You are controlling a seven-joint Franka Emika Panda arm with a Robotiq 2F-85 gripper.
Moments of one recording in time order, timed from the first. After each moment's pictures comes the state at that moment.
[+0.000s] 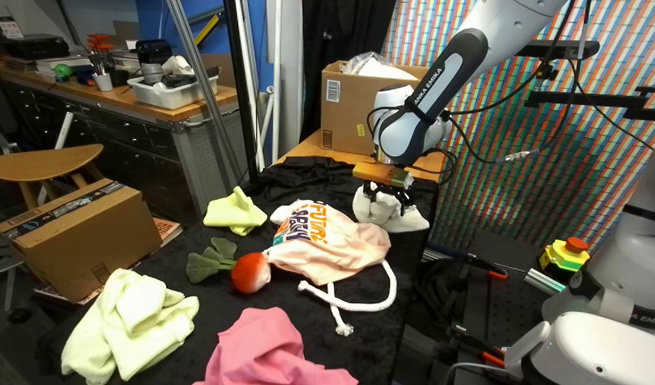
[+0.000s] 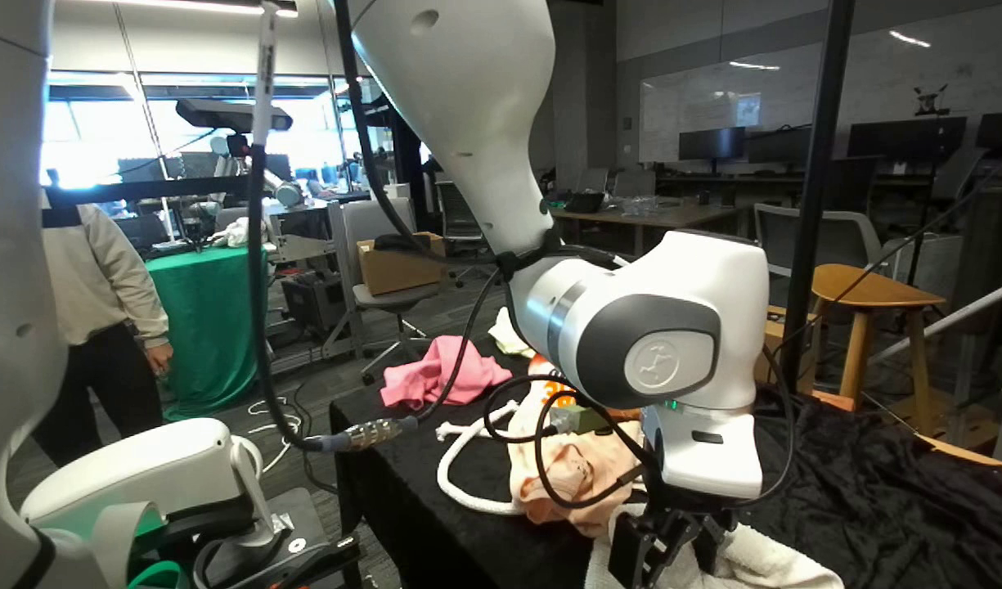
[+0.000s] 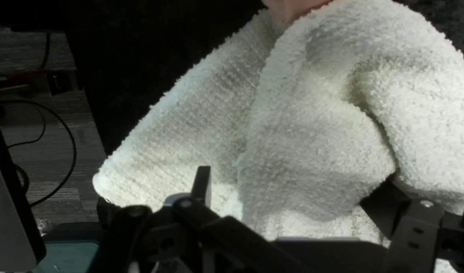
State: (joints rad) arm -0.08 0.32 -0.18 -2.37 0.00 2.60 1.36
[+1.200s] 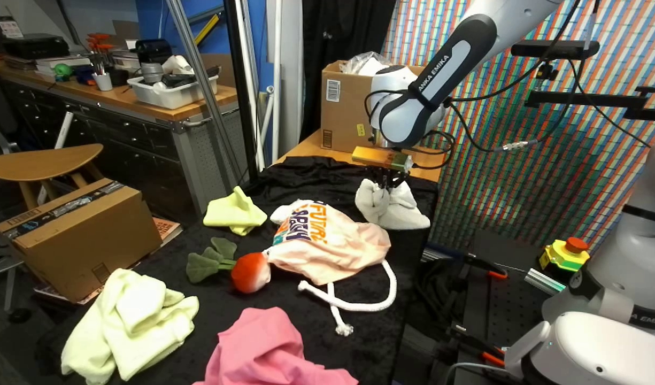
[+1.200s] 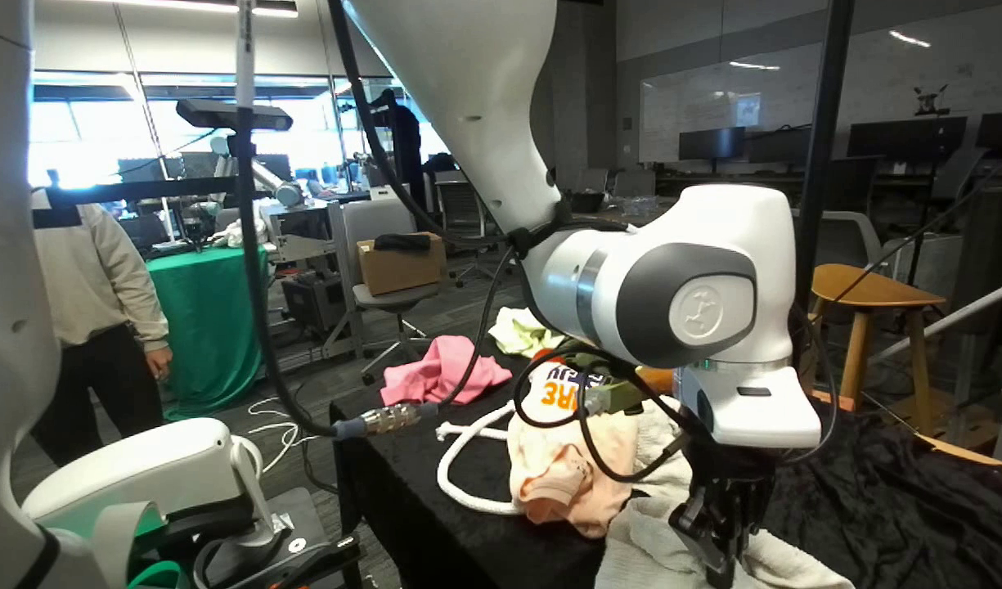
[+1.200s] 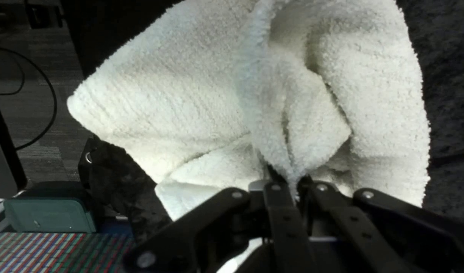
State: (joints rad) arm -0.04 0.28 -0.26 -2.31 -0.13 2.55 1.36
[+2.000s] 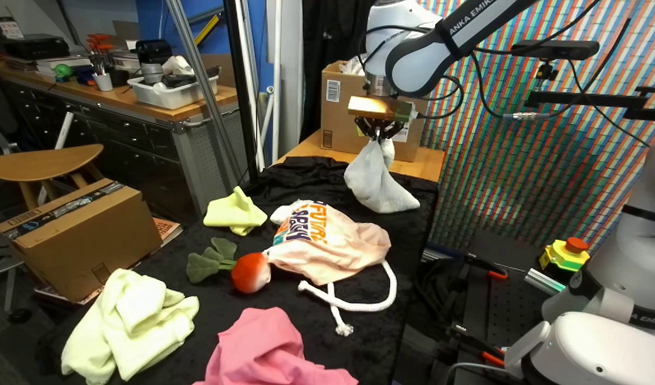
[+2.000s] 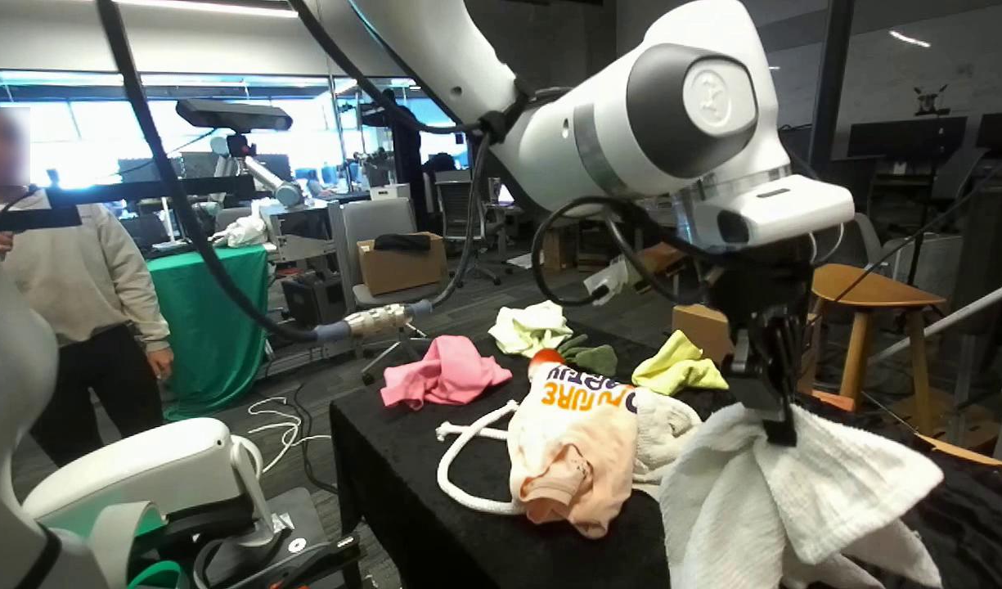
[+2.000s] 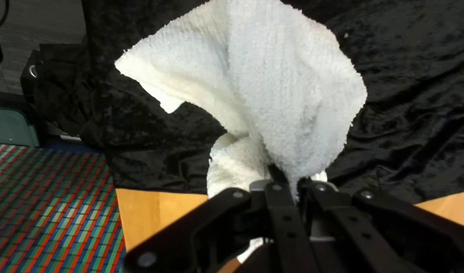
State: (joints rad) arm -0.02 0.05 -0.22 -2.23 -0.38 2.40 1.37
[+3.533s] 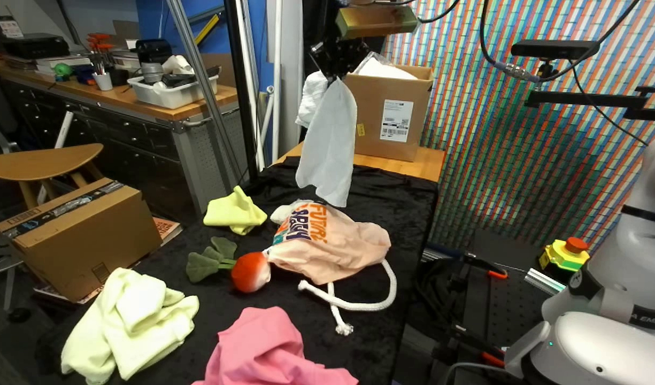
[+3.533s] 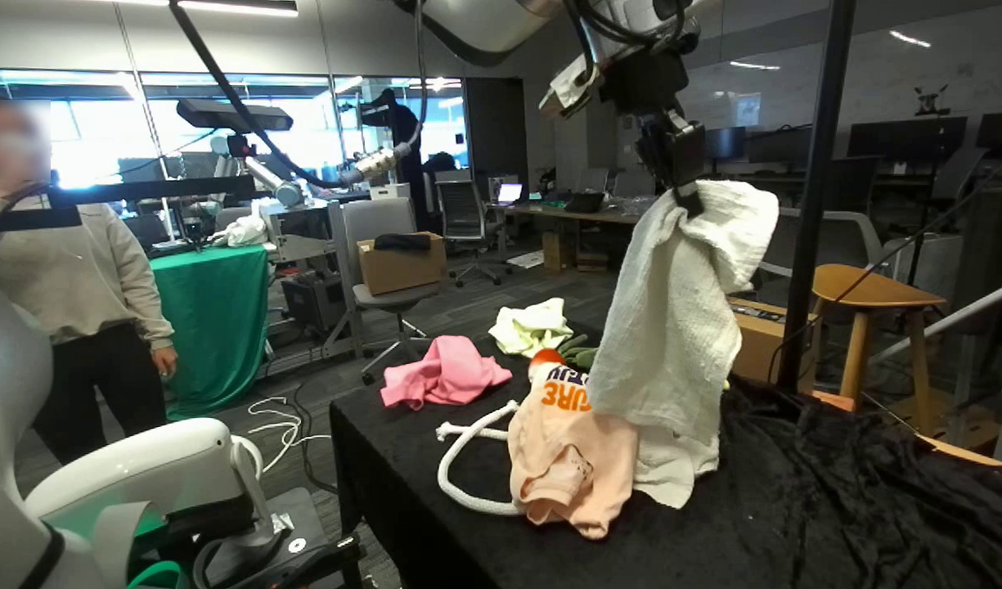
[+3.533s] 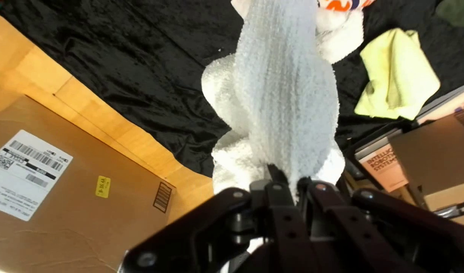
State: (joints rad) arm 0.02 -0.10 0.01 -2.00 -0.31 2.17 0.71
